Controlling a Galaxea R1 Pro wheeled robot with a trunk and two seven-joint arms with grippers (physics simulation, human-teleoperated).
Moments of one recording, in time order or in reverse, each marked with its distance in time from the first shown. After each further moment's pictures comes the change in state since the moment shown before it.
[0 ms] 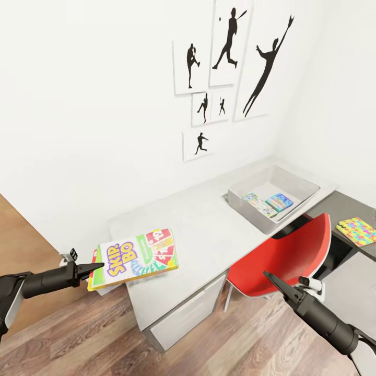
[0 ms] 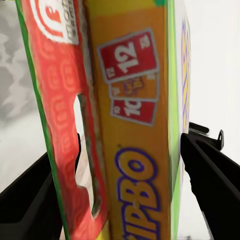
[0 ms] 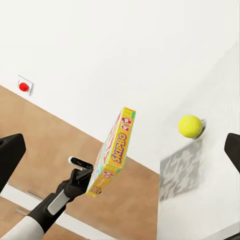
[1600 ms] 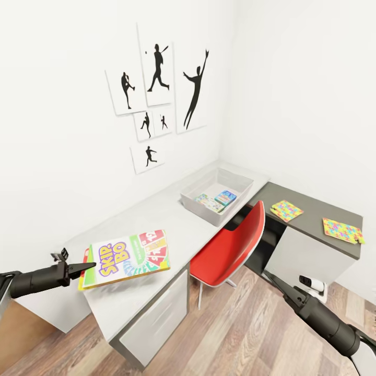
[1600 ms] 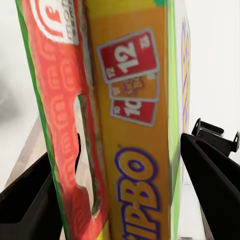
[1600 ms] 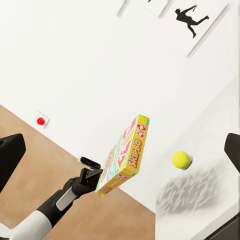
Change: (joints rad) left arm 0.001 0.055 0.006 0.000 -0.002 -0.015 0.000; right arm 0.002 0.002 0.001 -0.003 0.003 -0.014 0.062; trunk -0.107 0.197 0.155
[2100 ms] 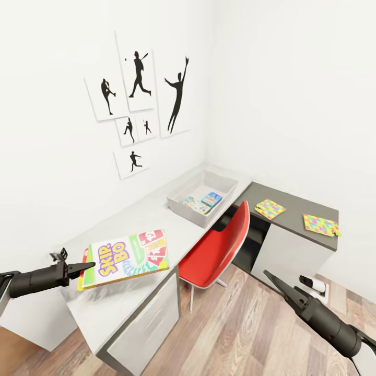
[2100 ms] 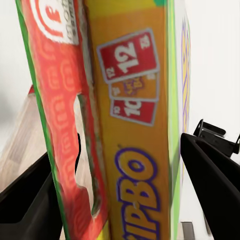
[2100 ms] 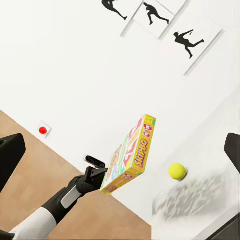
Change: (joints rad) left arm 0.000 0.004 0.000 0.000 0.002 0.000 0.000; right arm 0.002 -0.001 -0.002 0.000 0.006 -0.003 0.033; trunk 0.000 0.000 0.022
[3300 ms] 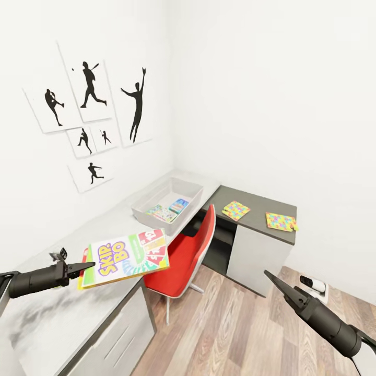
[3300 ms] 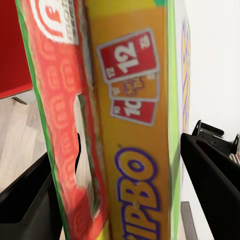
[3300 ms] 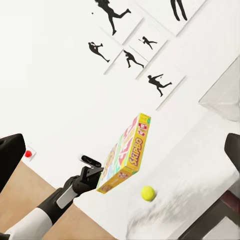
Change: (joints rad) left arm 0.001 -0.001 0.005 0.000 0.003 -0.001 0.000; right arm 0.000 -0.001 -0.002 0.000 0.005 -0.003 -0.012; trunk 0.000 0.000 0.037
